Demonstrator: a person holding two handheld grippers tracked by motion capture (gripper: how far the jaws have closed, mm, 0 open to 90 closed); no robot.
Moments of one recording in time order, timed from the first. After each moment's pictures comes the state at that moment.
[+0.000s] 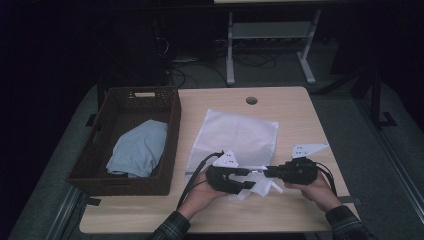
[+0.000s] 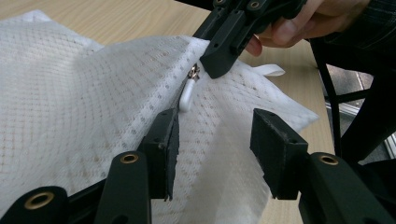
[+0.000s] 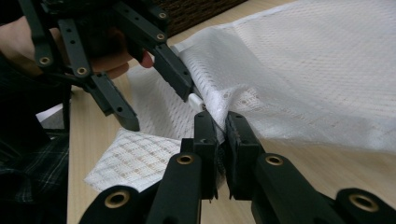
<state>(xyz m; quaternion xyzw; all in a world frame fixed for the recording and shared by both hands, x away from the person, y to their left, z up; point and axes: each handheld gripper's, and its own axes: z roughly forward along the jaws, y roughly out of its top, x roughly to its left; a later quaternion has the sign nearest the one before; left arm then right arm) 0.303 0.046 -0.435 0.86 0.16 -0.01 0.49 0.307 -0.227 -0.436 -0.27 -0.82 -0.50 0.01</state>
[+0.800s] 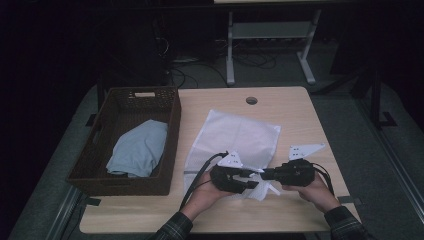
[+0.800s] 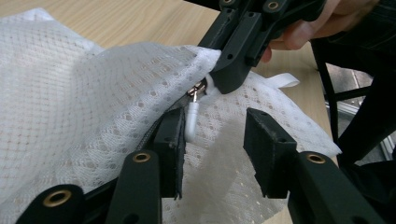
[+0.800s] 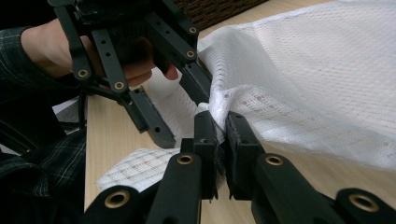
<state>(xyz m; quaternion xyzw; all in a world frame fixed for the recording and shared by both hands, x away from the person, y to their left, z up) 0.306 0.036 -0.439 0.86 0.16 -0.02 0.48 0.304 -0.219 -0.434 -0.25 -0.82 -0.51 0.02</state>
